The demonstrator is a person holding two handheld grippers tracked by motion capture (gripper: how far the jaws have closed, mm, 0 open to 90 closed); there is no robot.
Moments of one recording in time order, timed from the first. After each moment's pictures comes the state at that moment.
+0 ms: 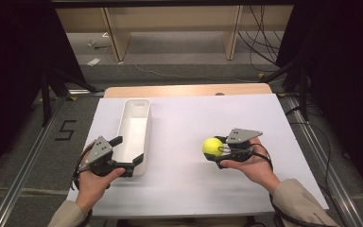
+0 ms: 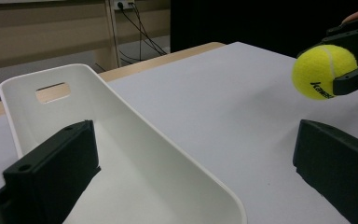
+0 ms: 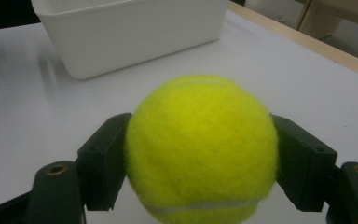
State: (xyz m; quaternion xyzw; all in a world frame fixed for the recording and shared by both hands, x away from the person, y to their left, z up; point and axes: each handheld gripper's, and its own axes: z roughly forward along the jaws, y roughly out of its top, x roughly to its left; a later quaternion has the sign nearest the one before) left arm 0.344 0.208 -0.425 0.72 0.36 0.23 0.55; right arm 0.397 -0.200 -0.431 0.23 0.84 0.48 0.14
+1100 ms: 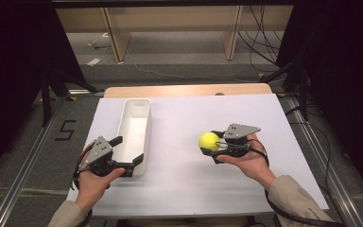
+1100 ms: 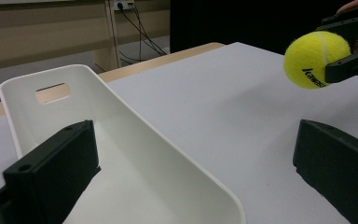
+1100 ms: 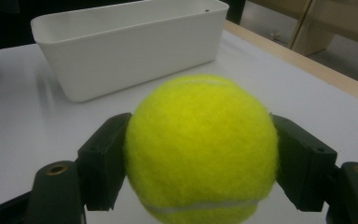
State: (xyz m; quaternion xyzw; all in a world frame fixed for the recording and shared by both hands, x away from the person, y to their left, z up) left arm 0.343 0.207 -0.424 0.72 0.36 0.23 0.55; right arm 0.404 -0.191 -0.421 0.23 0.82 0.50 0.15
